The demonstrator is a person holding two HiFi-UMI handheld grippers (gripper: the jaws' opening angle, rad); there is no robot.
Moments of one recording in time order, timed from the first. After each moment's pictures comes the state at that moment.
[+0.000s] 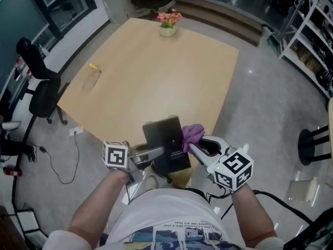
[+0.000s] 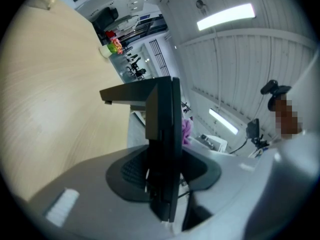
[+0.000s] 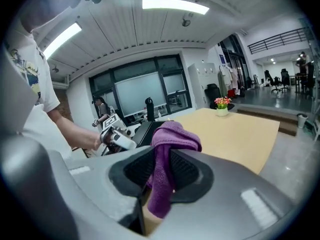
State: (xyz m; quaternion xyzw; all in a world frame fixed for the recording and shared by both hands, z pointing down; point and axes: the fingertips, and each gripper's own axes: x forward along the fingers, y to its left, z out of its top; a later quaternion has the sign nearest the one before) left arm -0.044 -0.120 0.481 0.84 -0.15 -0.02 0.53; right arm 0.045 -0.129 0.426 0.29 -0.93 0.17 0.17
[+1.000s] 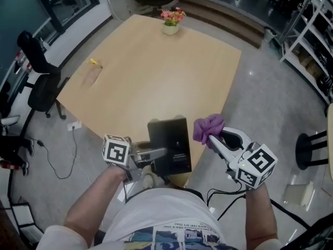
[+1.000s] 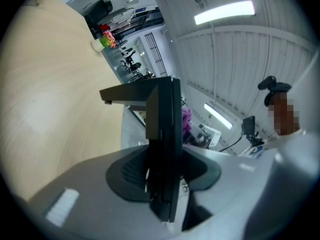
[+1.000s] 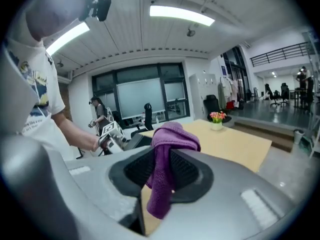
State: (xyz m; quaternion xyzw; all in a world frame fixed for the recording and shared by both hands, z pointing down) left arm -0.030 -0.114 0.471 0.85 -0.10 -0.01 0.51; right arm 0.095 -0.148 0.372 0.31 -0.93 0.11 0.14
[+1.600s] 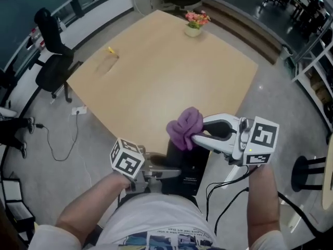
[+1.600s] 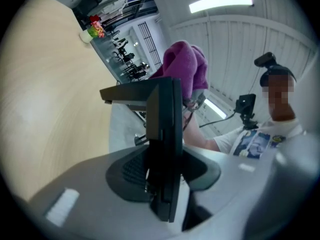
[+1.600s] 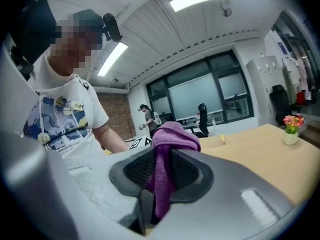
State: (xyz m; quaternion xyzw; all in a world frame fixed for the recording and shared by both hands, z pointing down) left arm 0.004 -0.059 0.449 0.86 -0.05 0.03 0.51; right arm -0.009 -0.145 0.316 -0.03 -0.99 0.09 0.11
